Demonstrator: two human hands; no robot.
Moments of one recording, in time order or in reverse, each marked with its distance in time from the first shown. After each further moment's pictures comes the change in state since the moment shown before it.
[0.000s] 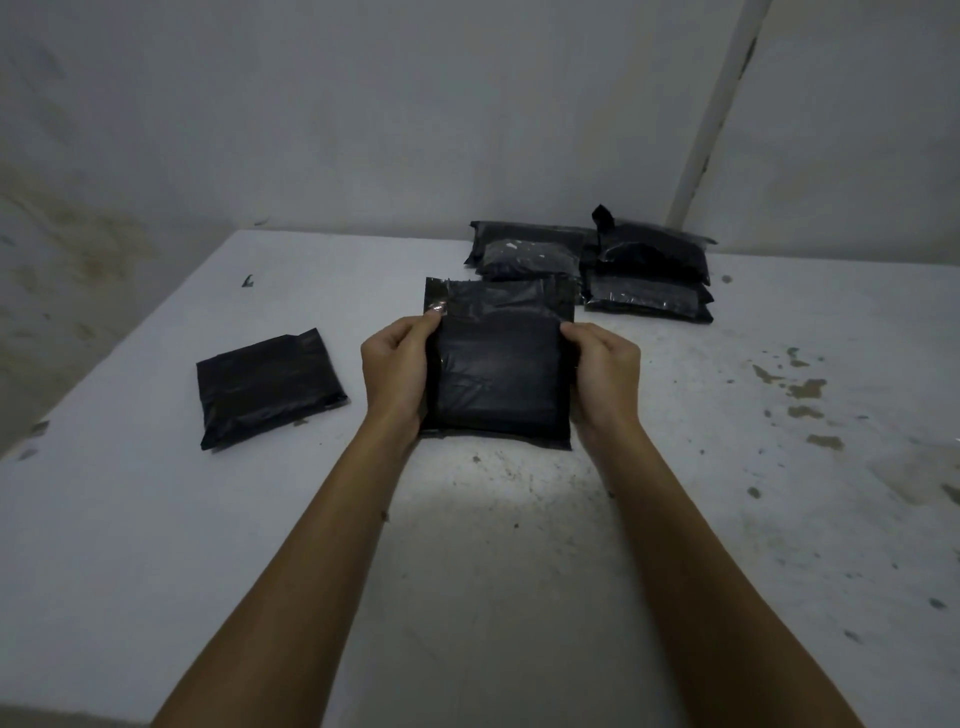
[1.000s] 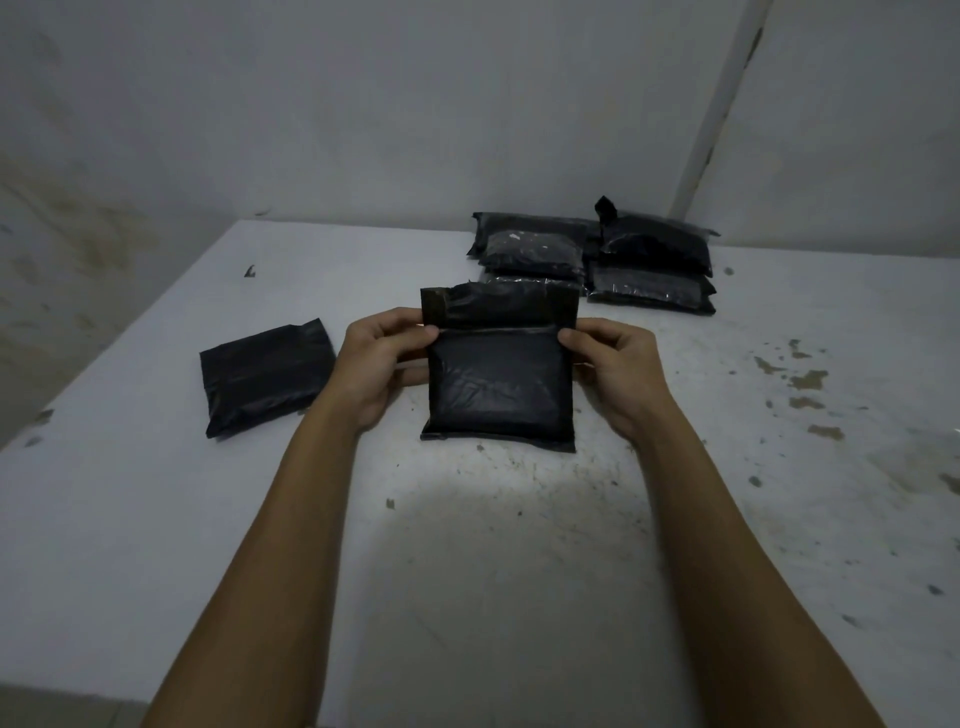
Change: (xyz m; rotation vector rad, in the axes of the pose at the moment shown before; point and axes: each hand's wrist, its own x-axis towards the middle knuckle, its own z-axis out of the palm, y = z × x) left_hand 0.019 0.007 -0.040 0.017 -0.353 -0.068; right_hand 0.006 -0.006 -0.028 0.006 -0.271 -0.011
